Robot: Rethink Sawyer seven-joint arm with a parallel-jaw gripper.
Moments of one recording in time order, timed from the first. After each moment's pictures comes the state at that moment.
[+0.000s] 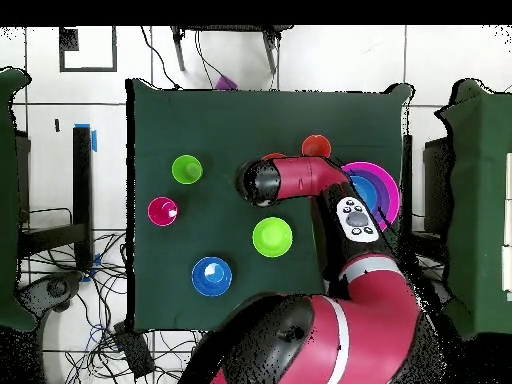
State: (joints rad) arm -0.41 -0.35 0.30 1.38 -0.46 0.61 1.50
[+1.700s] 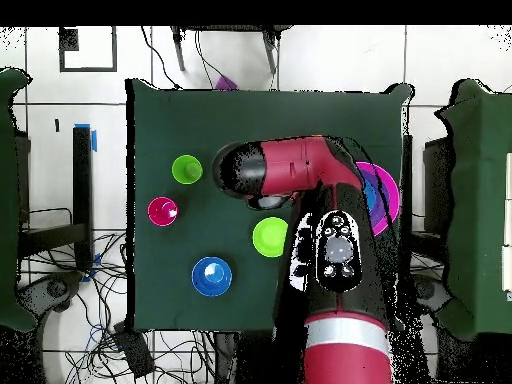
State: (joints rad) arm -0.21 -0.64 0.03 1.37 -0.39 0.92 1.51
